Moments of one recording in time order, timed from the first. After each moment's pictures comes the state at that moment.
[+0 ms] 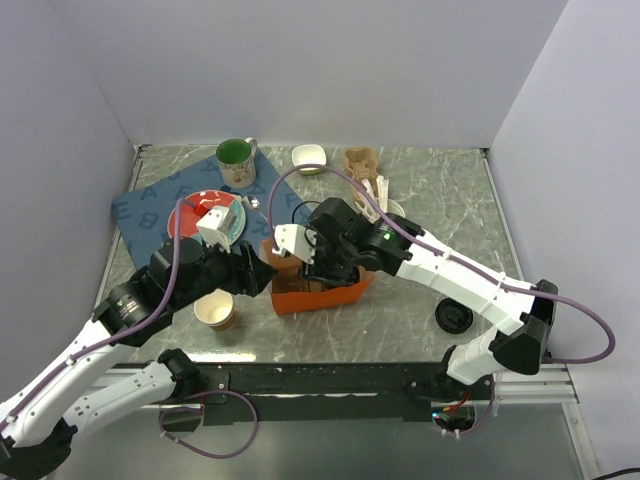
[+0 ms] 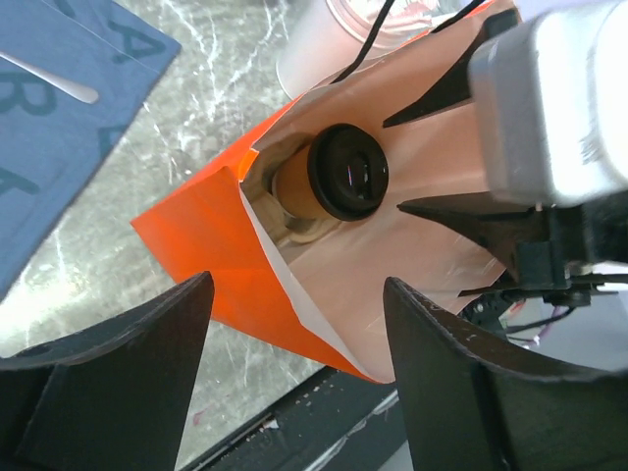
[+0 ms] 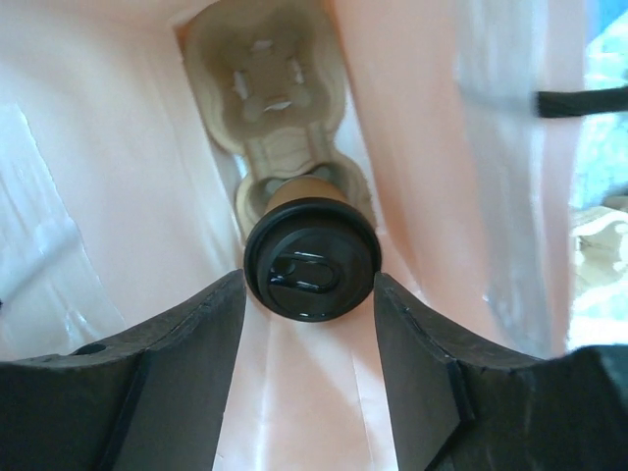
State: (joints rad) left arm -0.78 0.71 0.95 -0.62 -0.02 -0.51; right arm 1.00 1.46 1.50 -0.98 -0.01 -0.52
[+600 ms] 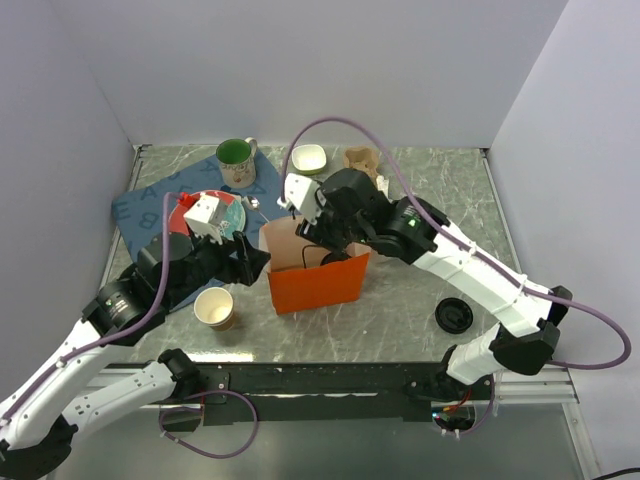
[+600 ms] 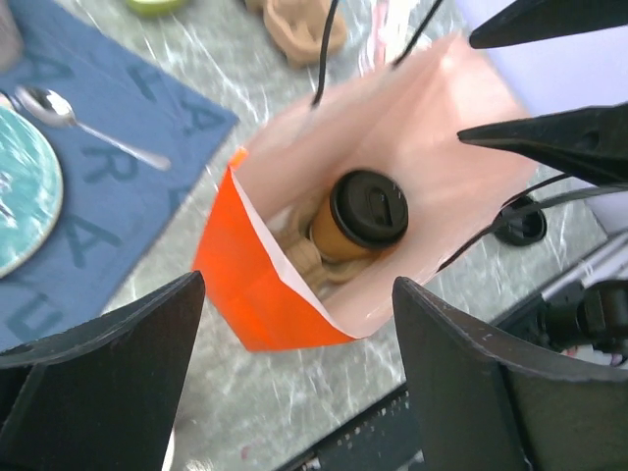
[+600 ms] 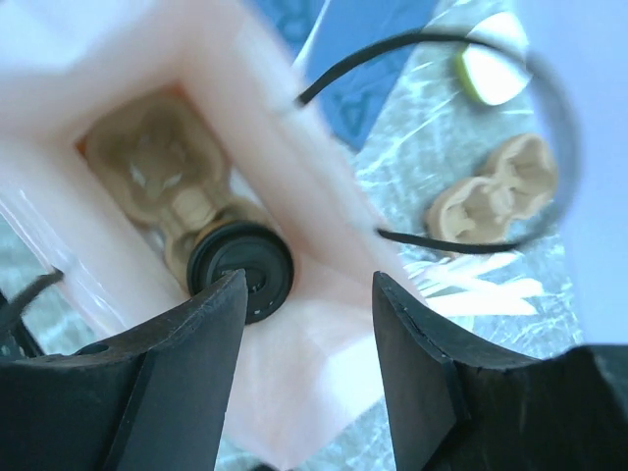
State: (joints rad) left arm -0.78 0.72 1.03 -0.62 -0.14 -0.41; right arm 0.98 1.46 1.71 -0.94 0.18 -0.41
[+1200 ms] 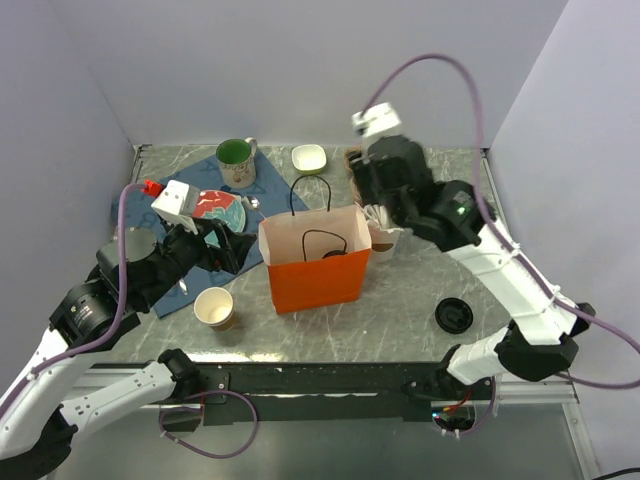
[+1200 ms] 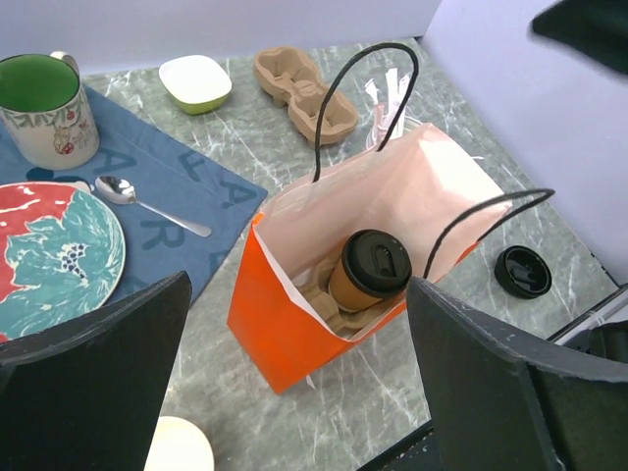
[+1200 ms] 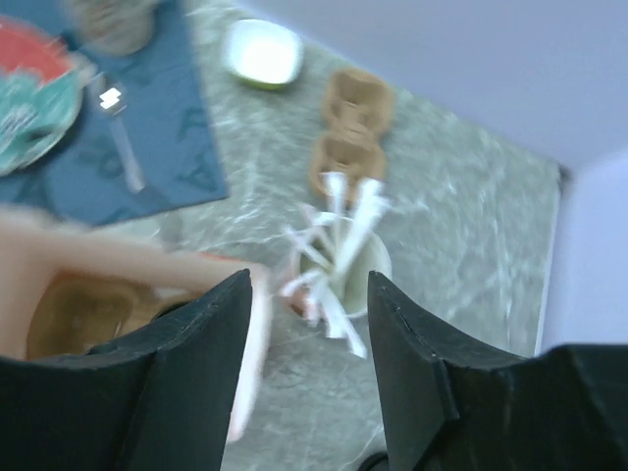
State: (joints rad) left arm -0.78 0.72 1.21 -0.66 -0.23 -0.31; right arm 0.89 1.42 1.88 -0.95 0.62 0.02
